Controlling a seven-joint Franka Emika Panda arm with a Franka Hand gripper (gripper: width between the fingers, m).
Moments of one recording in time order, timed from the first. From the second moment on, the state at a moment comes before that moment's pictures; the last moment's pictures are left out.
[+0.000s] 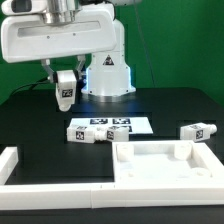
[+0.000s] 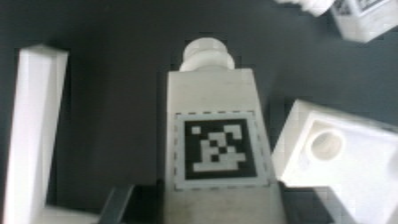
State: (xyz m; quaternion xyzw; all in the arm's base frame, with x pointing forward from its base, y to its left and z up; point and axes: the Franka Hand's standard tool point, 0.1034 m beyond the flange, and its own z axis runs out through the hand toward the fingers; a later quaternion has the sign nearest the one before) arm 0.503 -0.106 0.156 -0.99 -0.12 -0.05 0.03
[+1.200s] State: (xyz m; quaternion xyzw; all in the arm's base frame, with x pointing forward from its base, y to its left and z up) arm 0.590 0.002 0.193 -0.97 0.05 -0.23 0.06
